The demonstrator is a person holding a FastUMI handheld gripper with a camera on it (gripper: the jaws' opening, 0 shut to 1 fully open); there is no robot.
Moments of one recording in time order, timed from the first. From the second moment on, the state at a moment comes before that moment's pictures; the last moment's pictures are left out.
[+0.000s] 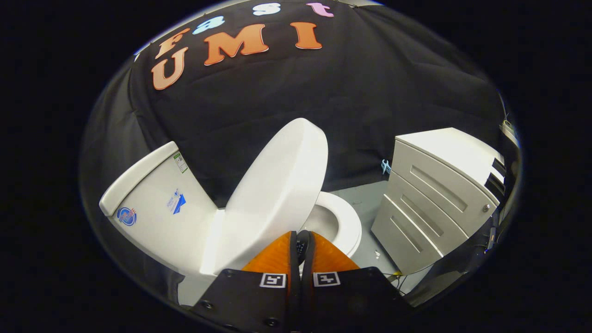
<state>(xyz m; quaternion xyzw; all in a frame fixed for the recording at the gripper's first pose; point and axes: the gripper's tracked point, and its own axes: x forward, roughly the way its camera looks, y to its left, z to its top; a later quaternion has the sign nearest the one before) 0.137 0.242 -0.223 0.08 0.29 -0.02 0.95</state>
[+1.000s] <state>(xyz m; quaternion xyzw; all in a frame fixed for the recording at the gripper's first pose) 0.138 0.346 -0.142 -0.05 0.21 0.00 0.98</state>
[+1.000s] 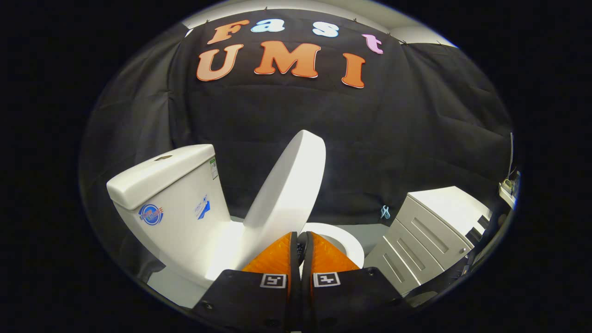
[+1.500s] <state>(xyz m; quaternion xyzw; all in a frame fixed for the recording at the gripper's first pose) 0.132 0.418 -0.118 -0.08 0.17 0.03 0.98</state>
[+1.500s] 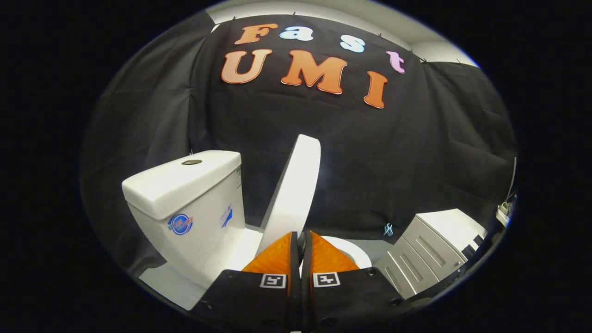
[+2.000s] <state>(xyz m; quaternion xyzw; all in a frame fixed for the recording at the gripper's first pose) 0.128 0.491 -0.109 -0.08 0.16 0.08 0.98</state>
